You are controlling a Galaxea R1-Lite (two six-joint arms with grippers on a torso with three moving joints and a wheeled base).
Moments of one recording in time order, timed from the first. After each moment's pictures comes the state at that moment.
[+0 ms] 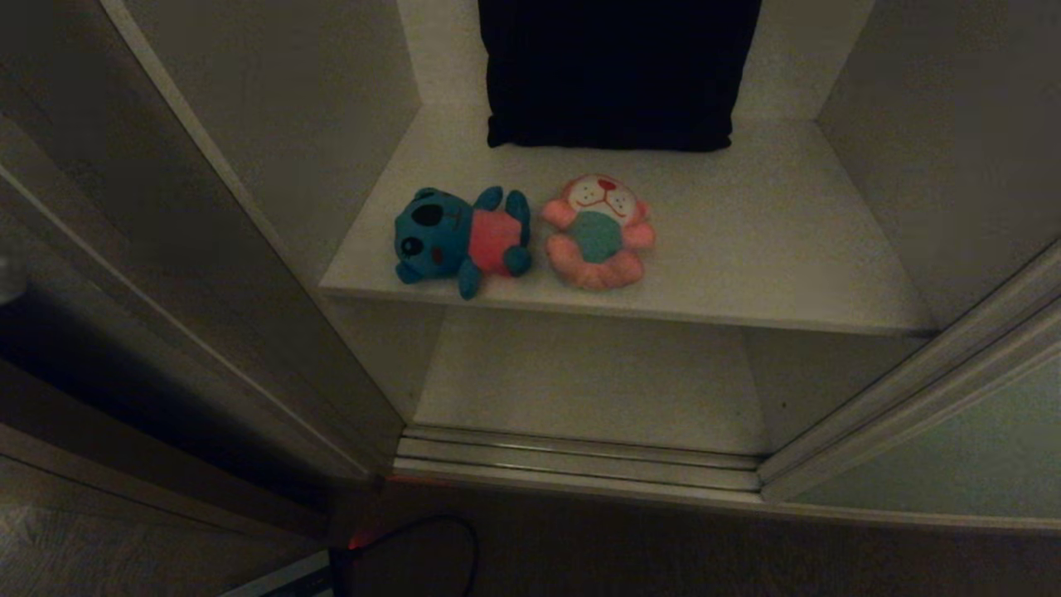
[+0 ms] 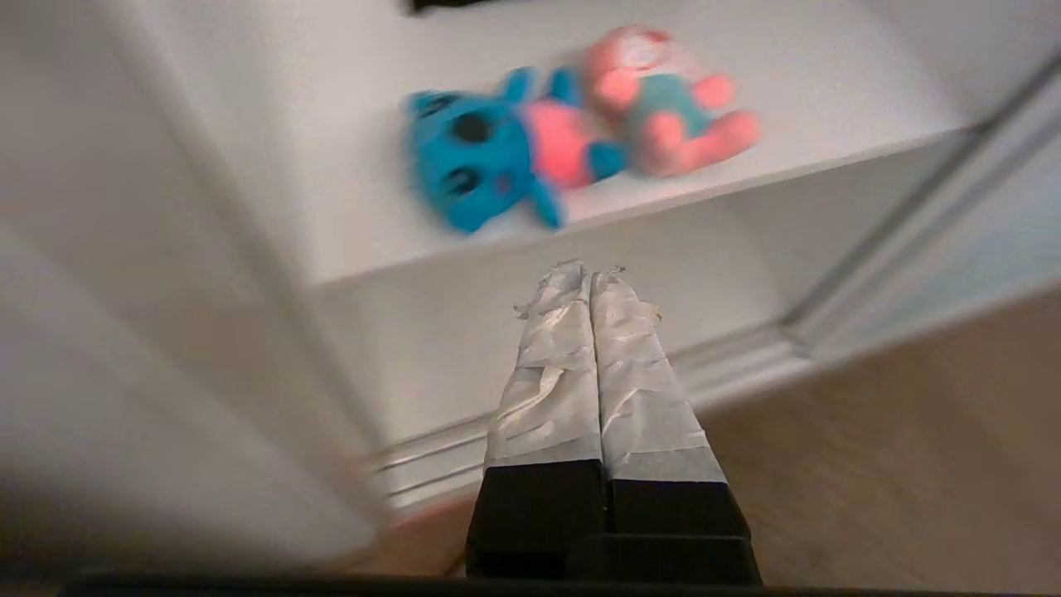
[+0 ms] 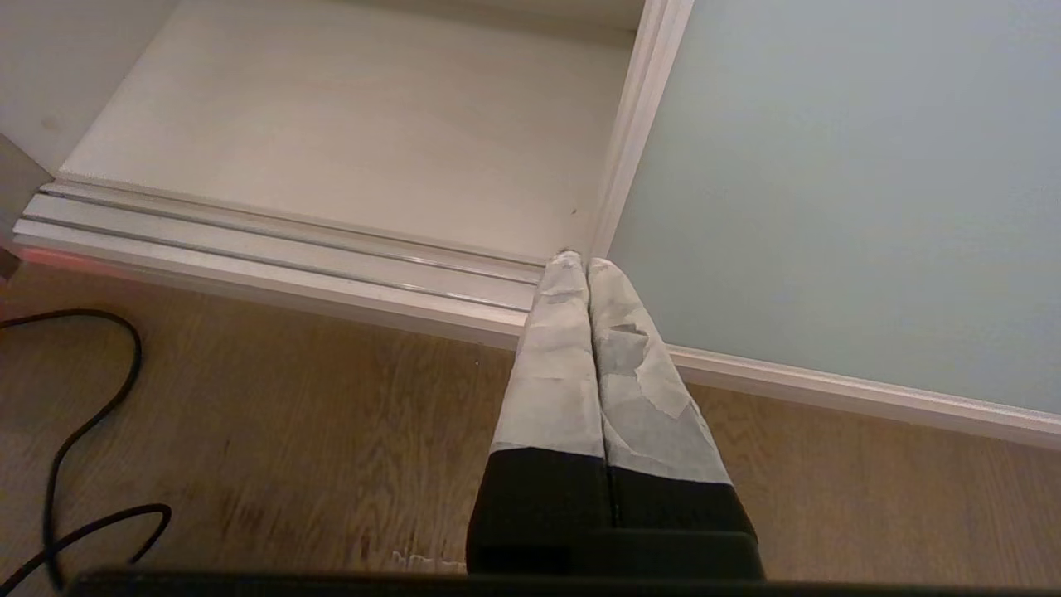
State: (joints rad) left arm -0.04 0.77 -0.93 0.06 -0.46 0.08; right arm -0.01 0.00 0.00 0.01 0.03 -0.04
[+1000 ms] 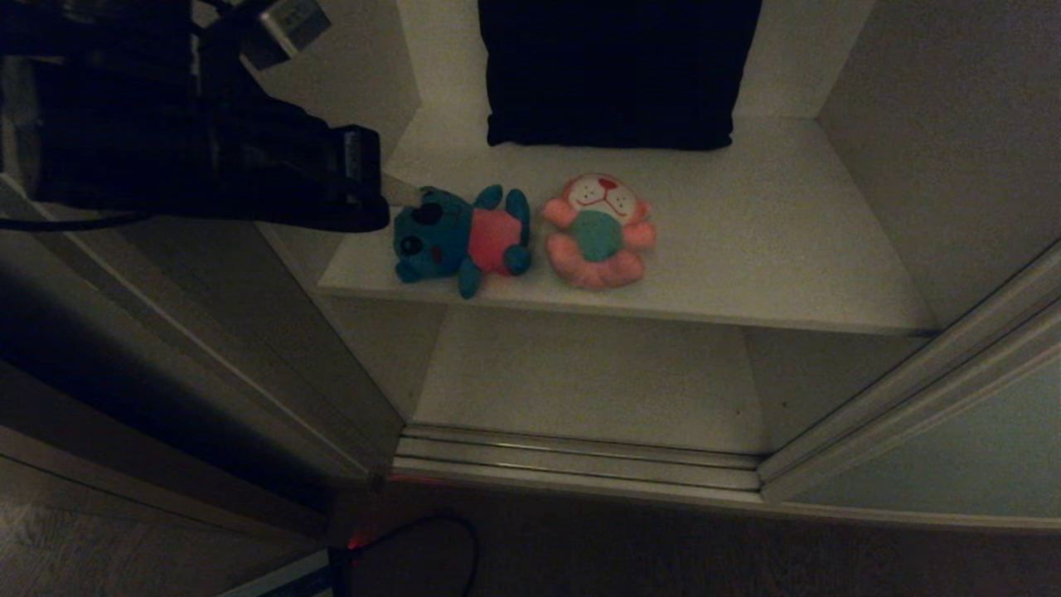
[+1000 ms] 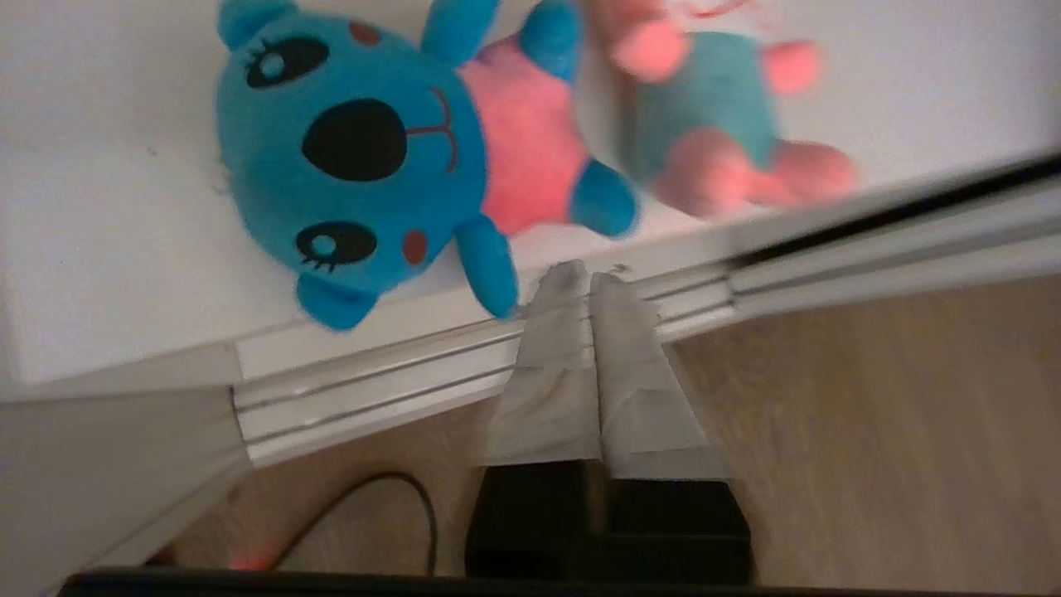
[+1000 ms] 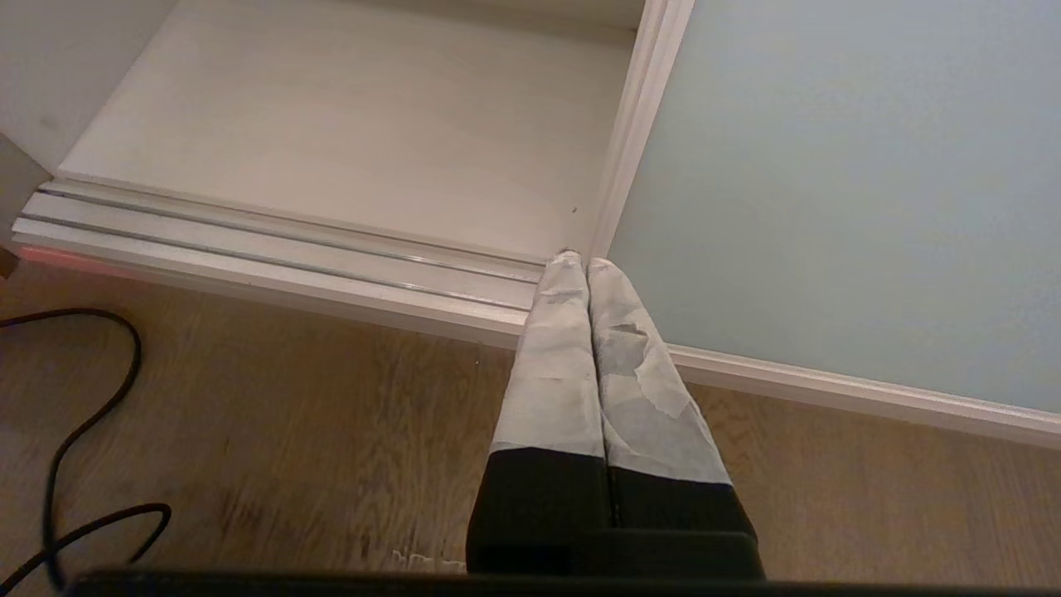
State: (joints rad) left arm -0.39 1.60 -1.62 0.29 -0.17 -0.10; right arm -0.01 0.00 0.00 0.01 0.03 -0.04
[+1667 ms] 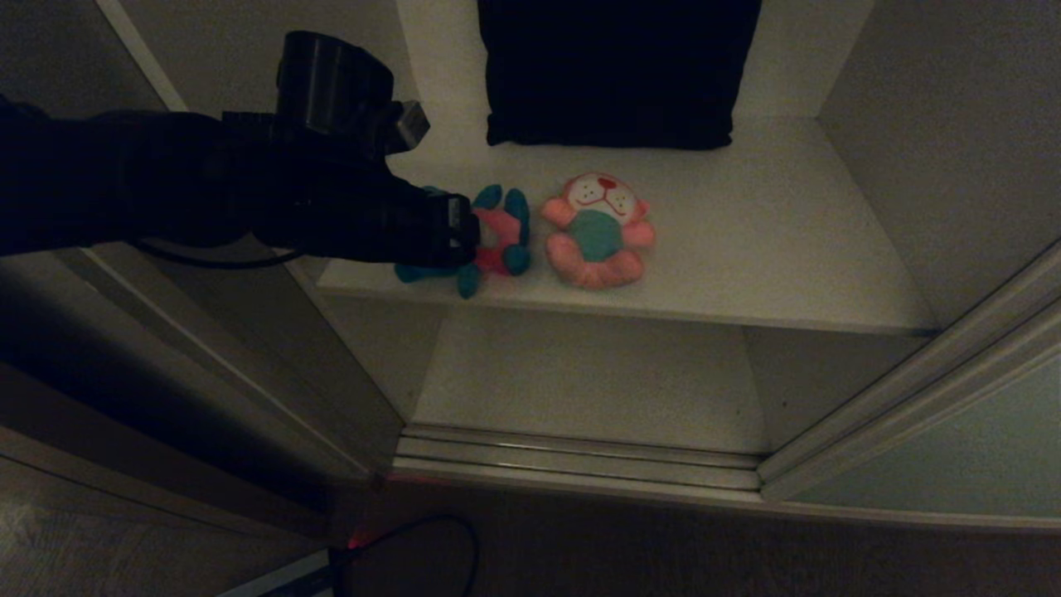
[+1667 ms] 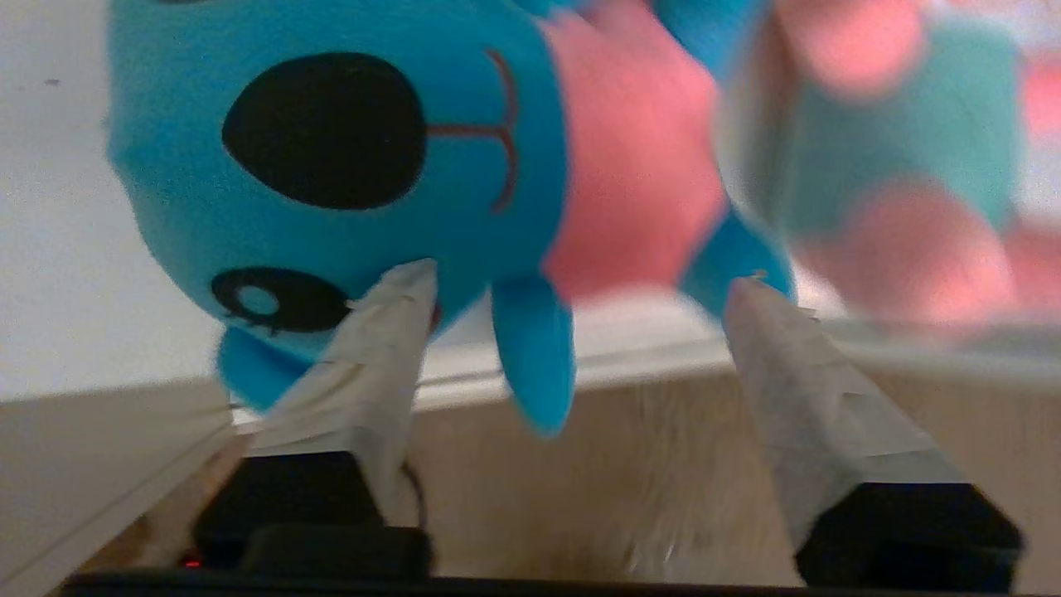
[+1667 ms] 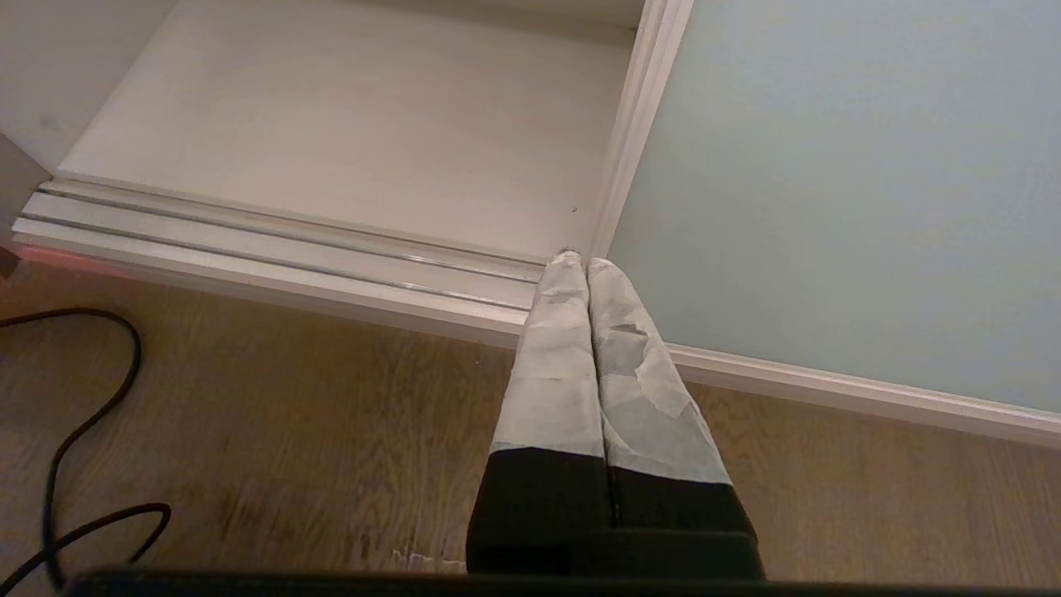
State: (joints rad) left arm -0.44 1.85 -1.71 0.22 0.02 -0.21; right arm -0.01 0.00 0.00 0.01 0.03 -0.04
